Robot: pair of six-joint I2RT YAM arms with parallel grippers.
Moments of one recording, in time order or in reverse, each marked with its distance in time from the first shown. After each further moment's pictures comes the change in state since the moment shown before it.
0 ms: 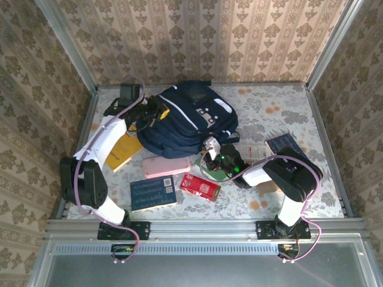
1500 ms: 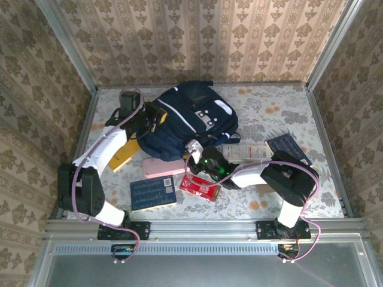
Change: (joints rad) left arm -0.016 -0.084 -0.185 0.184 -0.105 -0.202; right arm 0.184 0.000 0.172 -0.163 0.065 0.091
